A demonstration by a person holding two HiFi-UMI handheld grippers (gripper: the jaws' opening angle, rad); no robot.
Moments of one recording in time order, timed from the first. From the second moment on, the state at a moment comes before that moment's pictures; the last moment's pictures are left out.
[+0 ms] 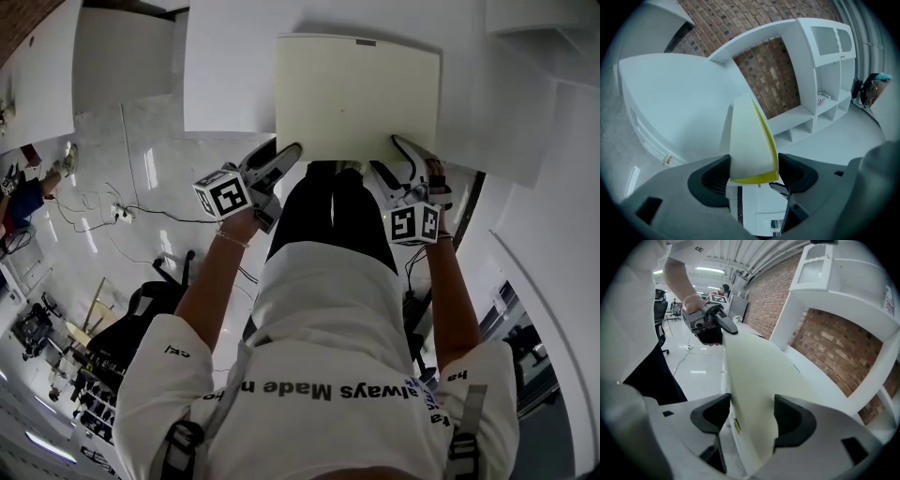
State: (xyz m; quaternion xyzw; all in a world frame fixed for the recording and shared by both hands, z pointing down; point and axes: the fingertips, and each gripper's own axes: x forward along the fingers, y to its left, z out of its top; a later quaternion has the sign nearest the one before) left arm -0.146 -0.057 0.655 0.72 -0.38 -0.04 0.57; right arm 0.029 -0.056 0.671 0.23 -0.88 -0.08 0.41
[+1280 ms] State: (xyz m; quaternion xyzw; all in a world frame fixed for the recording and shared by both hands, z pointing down) left arm -0.020 -0.156 0.491 0.83 -0.42 -0.01 0.38; right arm 0.106 -0.136 0.625 0.32 -0.91 0.04 0.26
